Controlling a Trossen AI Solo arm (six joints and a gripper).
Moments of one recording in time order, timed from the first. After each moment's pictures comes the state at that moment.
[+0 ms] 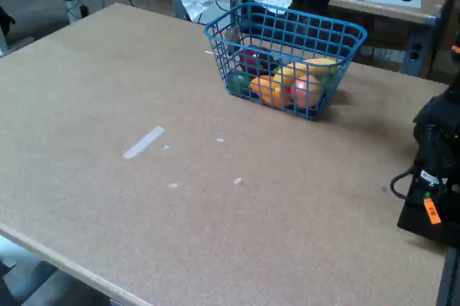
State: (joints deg) arm -8.0 78.8 67.0 -23.4 27.6 62.5
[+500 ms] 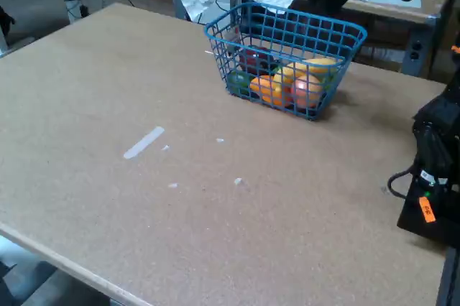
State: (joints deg) arm -18.5 79.2 67.0 -24.4 24.4 71.9
